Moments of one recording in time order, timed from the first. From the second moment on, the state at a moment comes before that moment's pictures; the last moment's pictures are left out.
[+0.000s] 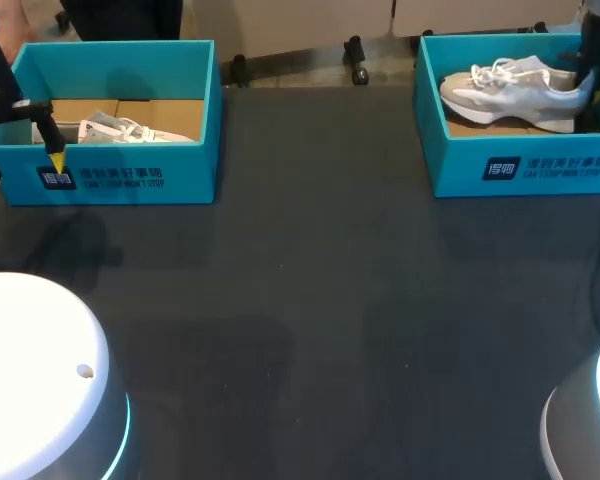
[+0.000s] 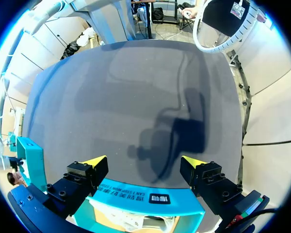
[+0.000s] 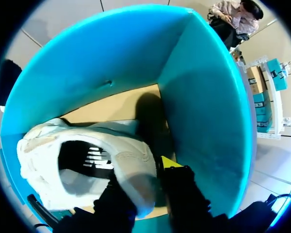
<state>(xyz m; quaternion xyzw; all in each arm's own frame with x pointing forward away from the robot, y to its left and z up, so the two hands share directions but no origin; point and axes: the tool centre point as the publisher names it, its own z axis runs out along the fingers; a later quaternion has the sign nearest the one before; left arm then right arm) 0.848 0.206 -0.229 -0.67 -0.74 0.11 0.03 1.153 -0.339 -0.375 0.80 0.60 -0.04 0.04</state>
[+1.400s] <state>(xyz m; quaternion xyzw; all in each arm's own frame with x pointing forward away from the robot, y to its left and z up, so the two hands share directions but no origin) 0.848 0.206 -0.229 -0.67 -0.74 0.11 0.03 1.127 -0.330 -0.247 0.75 0.64 -0.08 0.12</state>
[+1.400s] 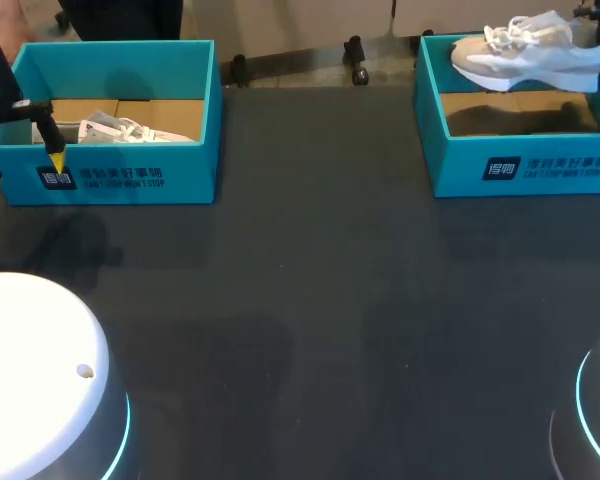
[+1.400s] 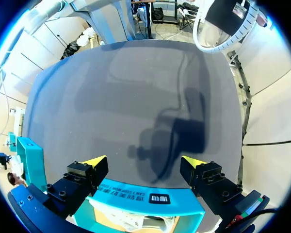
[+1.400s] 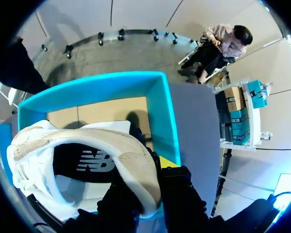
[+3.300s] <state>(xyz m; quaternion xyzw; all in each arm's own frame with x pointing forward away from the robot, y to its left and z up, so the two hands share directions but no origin) 0.848 0.206 -0.229 -0.67 -0.74 0.11 0.03 0.934 -0.122 -0.139 0.76 0.62 -0.12 0.16</state>
